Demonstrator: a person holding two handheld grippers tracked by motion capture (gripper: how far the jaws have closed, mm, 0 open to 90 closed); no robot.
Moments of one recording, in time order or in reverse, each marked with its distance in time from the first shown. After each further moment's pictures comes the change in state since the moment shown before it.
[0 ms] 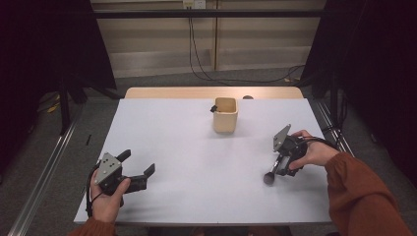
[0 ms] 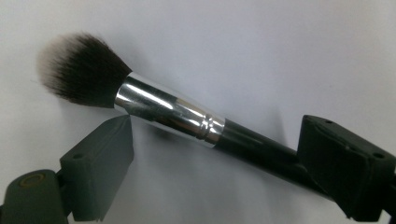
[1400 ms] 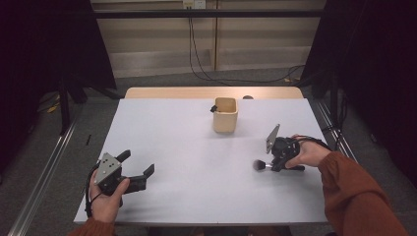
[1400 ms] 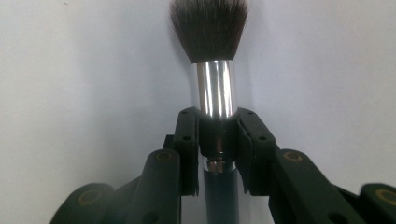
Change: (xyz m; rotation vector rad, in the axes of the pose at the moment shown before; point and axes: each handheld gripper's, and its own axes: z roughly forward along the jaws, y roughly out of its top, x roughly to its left) left arm 0.000 0.000 -0.001 0.009 -0.001 0.008; right arm 0.002 0.021 0.003 0.111 0.095 0.014
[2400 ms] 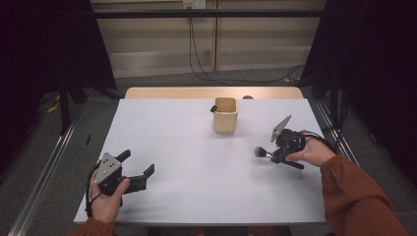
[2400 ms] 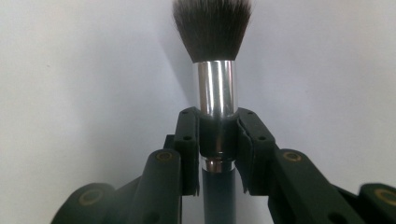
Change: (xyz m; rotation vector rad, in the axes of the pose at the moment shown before) left arm 0.000 0.000 0.000 -0.004 0.008 -0.008; right arm -0.007 -0.011 -0.020 -0.163 -0.077 0.192
